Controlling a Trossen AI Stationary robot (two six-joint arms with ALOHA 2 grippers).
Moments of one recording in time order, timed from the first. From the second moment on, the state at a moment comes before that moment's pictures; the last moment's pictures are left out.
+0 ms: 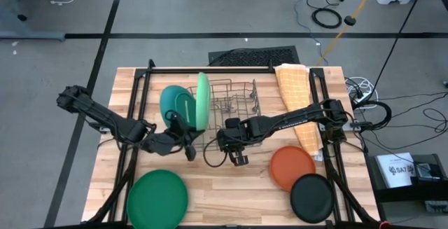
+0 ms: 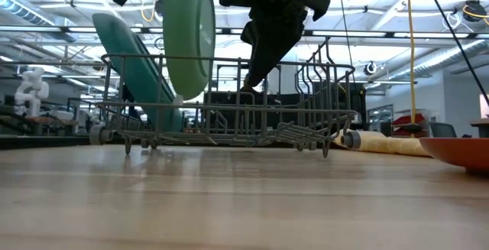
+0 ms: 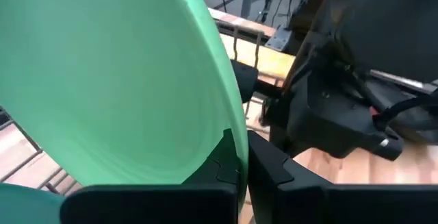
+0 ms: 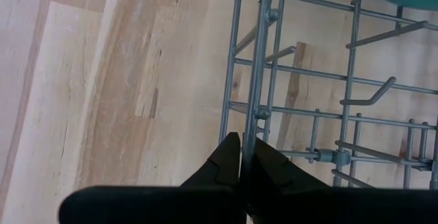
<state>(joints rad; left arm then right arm) -0.45 1.17 0.86 -0.20 -0.76 -0.54 0.17 1.97 1.64 -0.83 0.08 -0.06</state>
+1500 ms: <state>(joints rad) -0.51 1.17 0.64 0.11 -0.94 -0.59 0.16 1.97 1.64 -0.82 0.09 -0.06</state>
